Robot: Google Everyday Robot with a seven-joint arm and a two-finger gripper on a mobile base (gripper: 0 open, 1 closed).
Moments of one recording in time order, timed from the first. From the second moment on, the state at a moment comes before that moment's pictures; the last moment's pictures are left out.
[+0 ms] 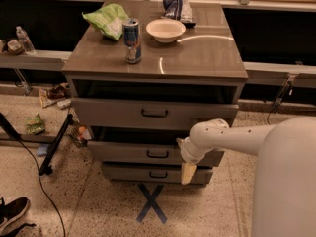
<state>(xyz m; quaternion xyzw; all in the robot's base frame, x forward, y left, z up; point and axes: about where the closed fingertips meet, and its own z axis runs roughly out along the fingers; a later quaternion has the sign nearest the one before) 0.599 -0.102 0.445 -0.73 0.67 0.03 0.17</state>
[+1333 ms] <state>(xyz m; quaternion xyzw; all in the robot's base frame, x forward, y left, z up) 0.606 -0.112 0.445 -0.72 0.68 0.02 0.15</state>
